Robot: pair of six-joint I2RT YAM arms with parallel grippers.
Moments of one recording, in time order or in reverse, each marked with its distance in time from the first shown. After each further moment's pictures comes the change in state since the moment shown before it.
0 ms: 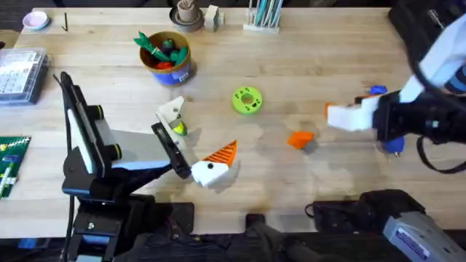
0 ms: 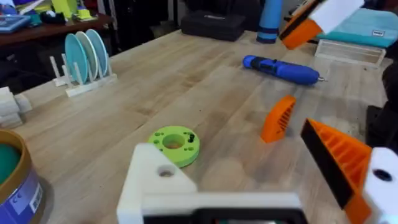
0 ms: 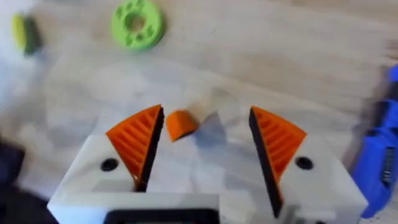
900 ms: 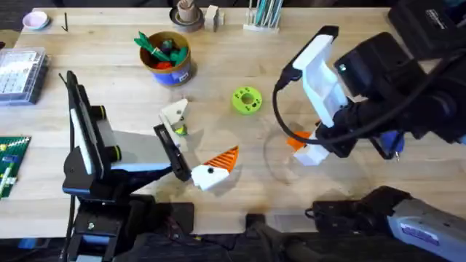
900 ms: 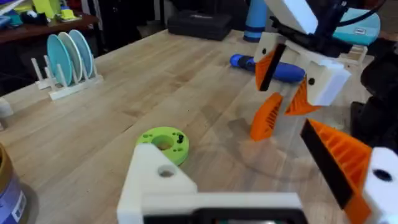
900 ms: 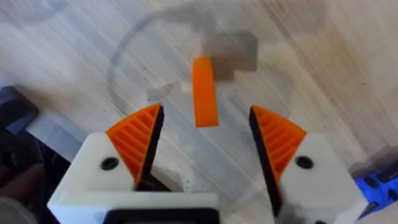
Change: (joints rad) left arm 0.000 0.000 0.000 -0.006 0.053 0.000; right arm 0.441 0.347 0.001 -0.080 0.224 -0.239
